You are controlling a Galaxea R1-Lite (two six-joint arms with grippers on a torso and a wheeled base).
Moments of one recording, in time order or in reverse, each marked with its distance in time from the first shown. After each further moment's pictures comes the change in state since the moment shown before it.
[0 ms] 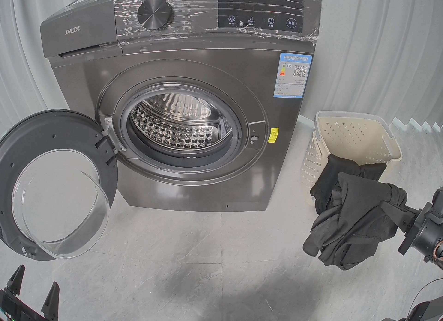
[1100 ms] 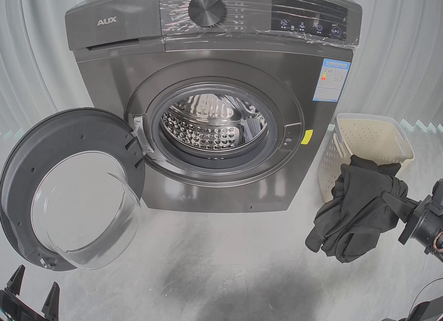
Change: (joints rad) left arm 0.000 0.000 0.000 0.000 0.000 0.004; right arm -0.047 0.028 -0.035 0.001 0.000 -0.010
